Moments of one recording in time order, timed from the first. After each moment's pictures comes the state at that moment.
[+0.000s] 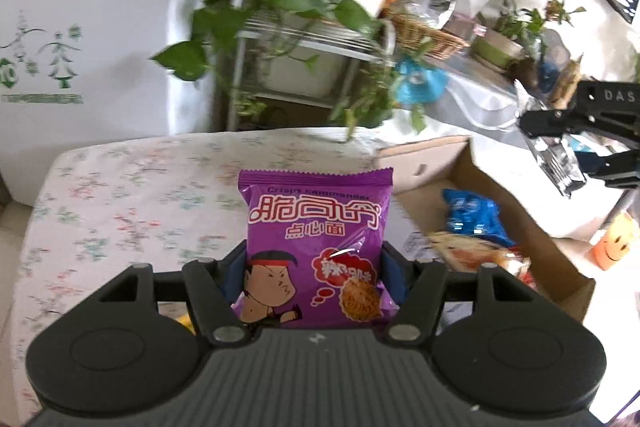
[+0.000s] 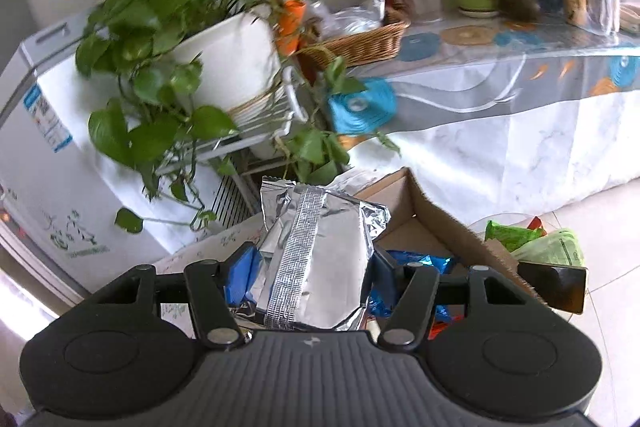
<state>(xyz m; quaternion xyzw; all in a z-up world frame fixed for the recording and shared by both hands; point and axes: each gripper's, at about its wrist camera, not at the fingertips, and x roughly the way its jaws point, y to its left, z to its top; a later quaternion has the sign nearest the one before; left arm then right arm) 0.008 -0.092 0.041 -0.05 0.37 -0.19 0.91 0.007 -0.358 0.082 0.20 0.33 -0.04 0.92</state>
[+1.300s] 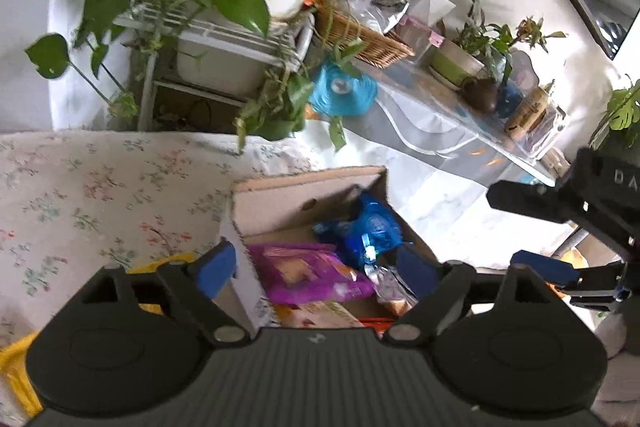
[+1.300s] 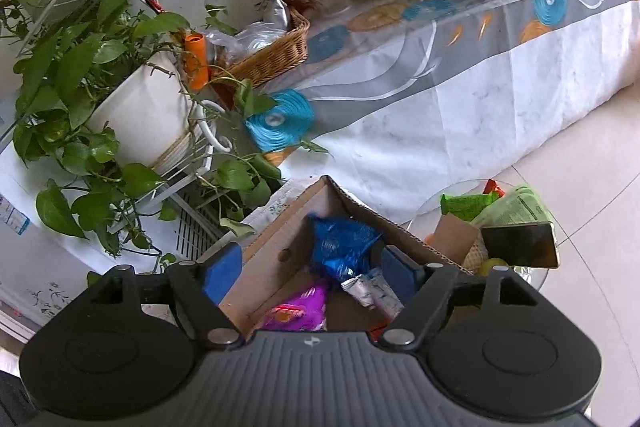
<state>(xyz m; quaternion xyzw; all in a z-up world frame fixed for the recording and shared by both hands) 0.054 -0.187 0.051 -0.12 0.38 -0.23 0.89 -0.001 -0.410 0.076 0.29 0.33 -0.11 0.89</state>
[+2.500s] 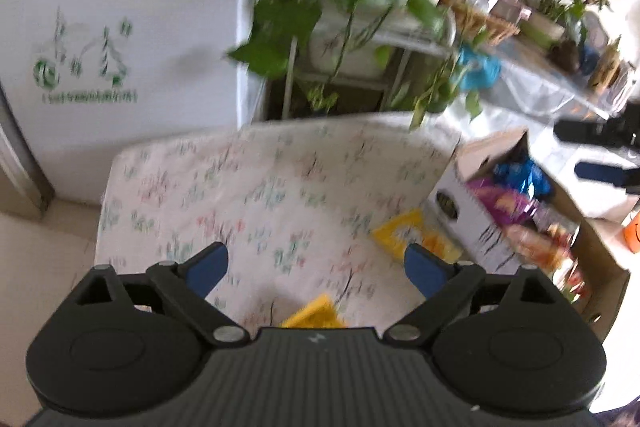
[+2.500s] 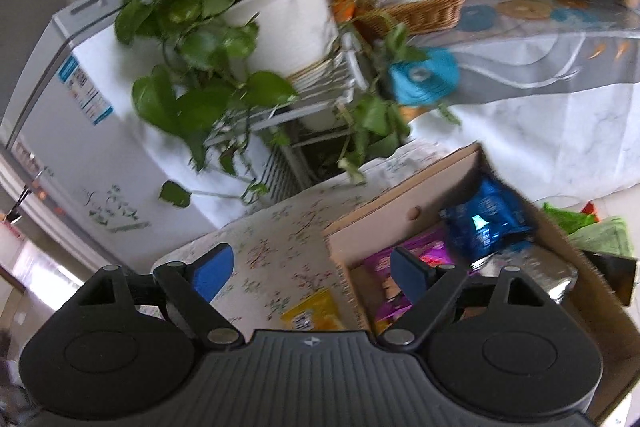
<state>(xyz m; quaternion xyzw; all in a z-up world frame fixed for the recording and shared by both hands) 0.040 -0.028 0.051 -0.02 0.43 -0.14 0.89 0.028 -0.322 0.075 0.21 0.36 0.04 0.91</state>
